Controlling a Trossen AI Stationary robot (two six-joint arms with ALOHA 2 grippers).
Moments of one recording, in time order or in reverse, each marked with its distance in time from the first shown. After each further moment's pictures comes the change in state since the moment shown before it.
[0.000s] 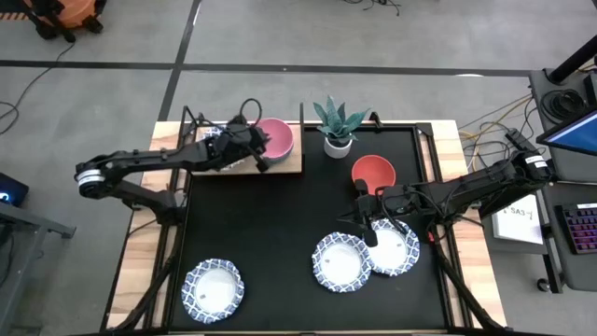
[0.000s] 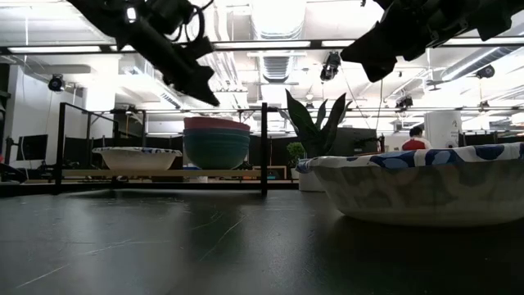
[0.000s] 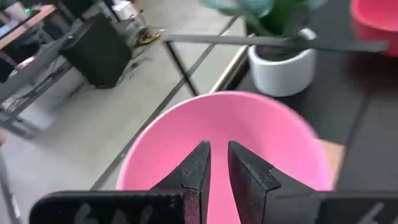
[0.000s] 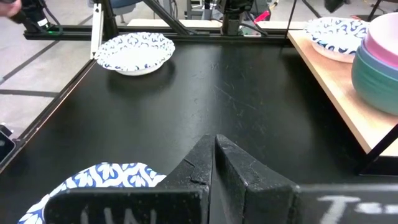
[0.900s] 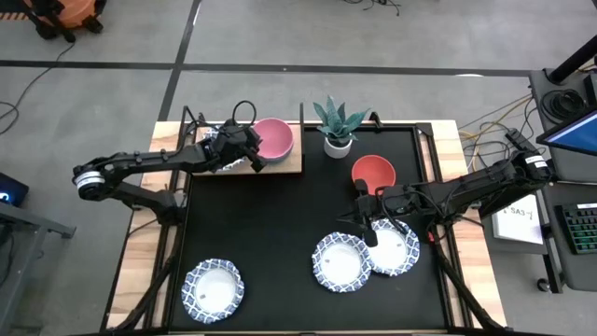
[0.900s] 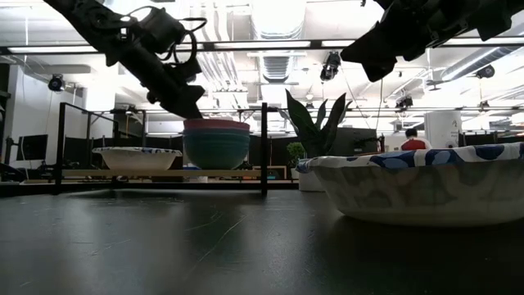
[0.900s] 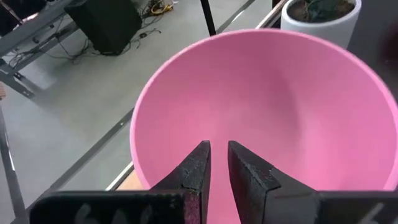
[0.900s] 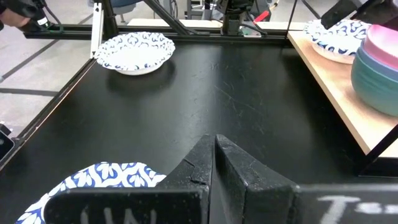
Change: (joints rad) left arm 0.066 -0.017 -0.117 0.040 0.008 -0.109; right arm 0.000 0.000 0.000 0.000 0.000 -0.007
